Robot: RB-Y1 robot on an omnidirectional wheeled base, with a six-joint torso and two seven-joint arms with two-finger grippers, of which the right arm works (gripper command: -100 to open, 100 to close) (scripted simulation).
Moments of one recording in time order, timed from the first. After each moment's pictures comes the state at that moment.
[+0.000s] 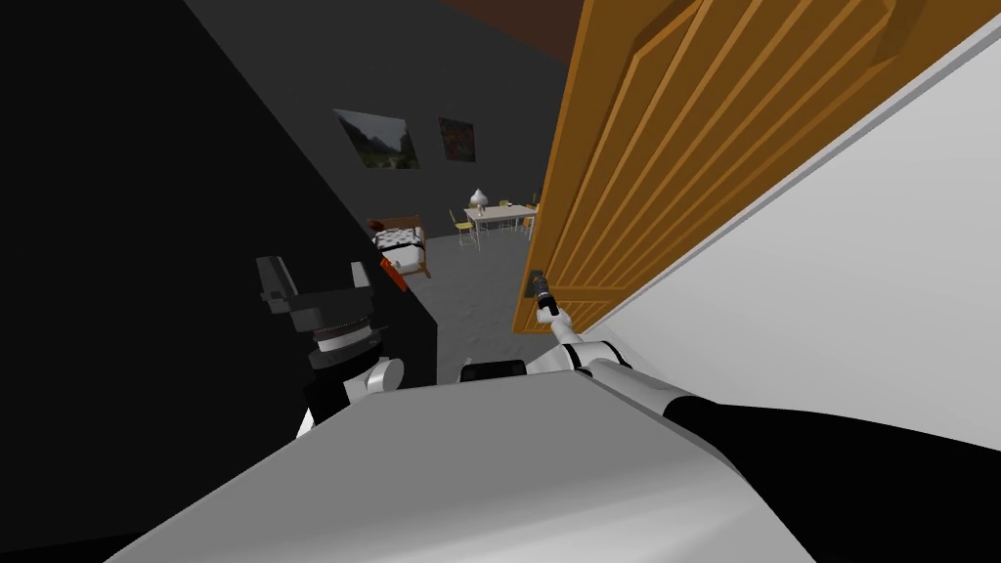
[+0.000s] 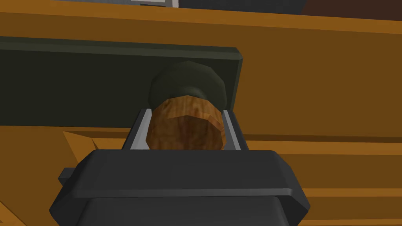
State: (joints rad) arm -0.46 -0.20 -0.13 -0.61 -0.07 -0.49 -0.10
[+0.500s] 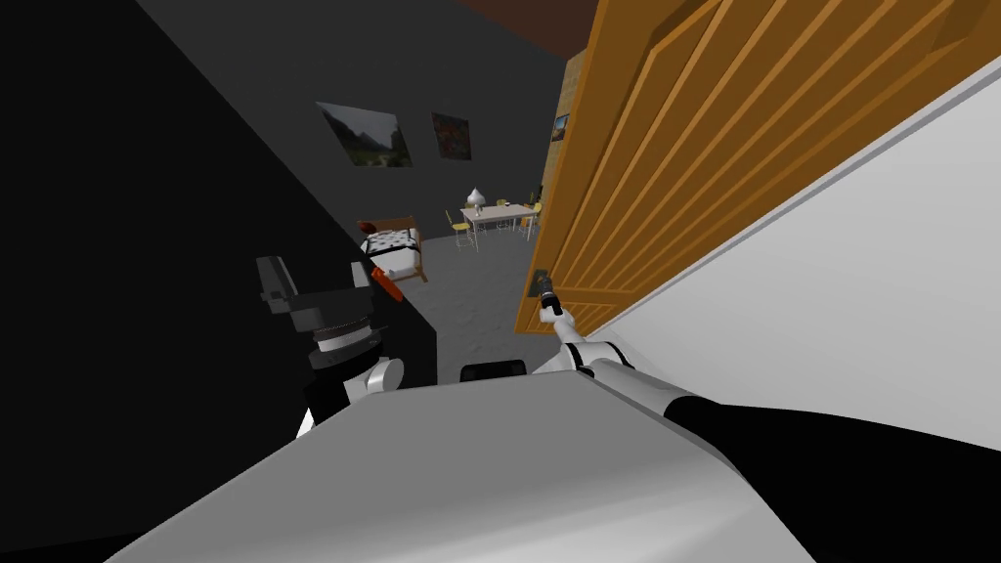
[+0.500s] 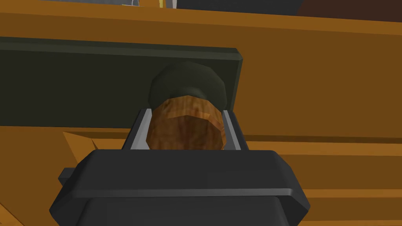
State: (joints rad) arm -0.46 -0.22 -0.17 -0.60 -0.08 -0.49 -0.08
